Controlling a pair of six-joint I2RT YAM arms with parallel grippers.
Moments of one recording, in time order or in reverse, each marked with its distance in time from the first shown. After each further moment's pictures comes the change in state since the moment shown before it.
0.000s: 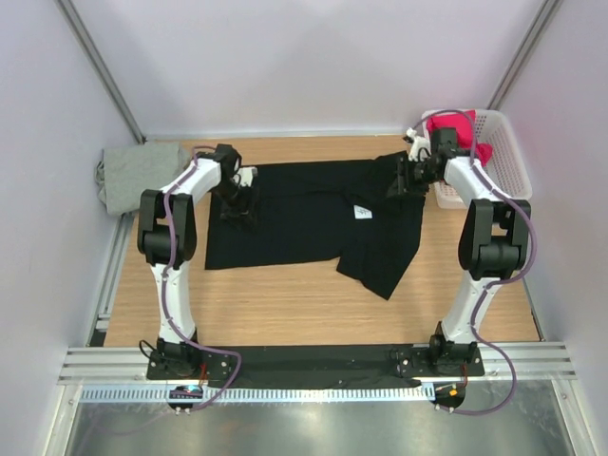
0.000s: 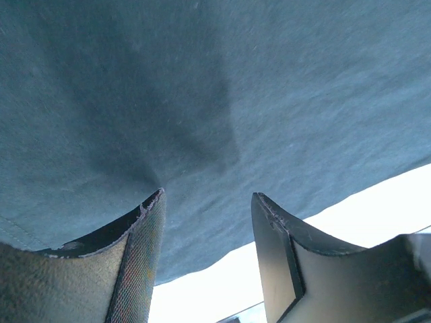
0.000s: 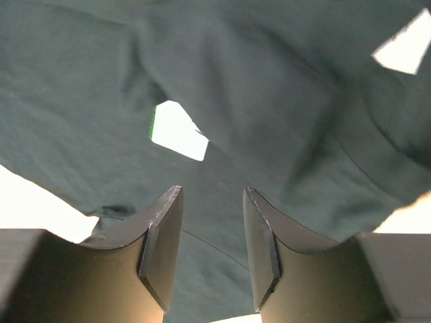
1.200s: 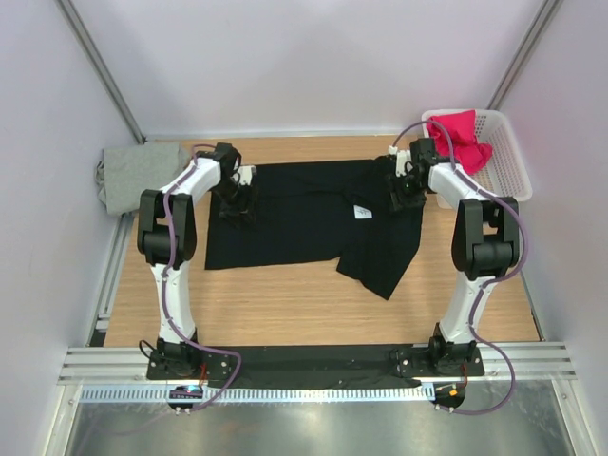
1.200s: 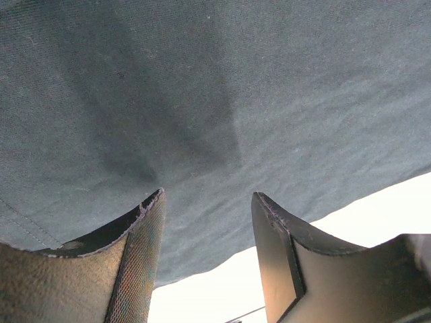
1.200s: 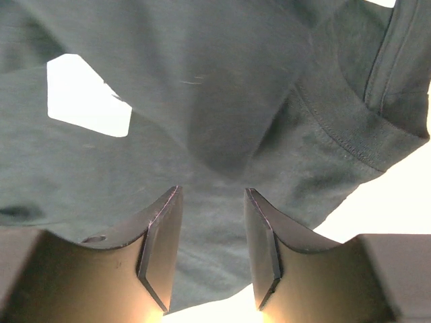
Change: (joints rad) left arm 0.001 0.000 0.002 0.006 -0.026 -0.002; right arm 0.104 0.002 -0.063 -0.011 0.315 -0.129
